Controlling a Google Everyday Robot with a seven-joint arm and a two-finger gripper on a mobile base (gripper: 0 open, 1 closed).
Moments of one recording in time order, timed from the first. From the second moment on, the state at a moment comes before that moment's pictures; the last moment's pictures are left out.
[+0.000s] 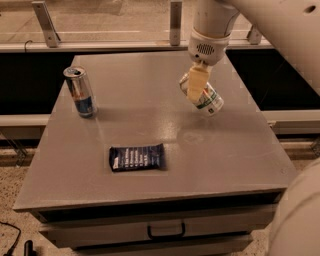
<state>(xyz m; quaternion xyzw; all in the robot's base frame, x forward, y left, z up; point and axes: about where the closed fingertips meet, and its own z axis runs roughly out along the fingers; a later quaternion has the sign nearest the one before) 0.604 -0.110 0.905 -0.58 0.81 -0.01 0.07</state>
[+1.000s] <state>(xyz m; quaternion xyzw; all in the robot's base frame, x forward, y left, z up) 0.600 -0.096 0.887 -0.62 0.78 -0.03 0.02</state>
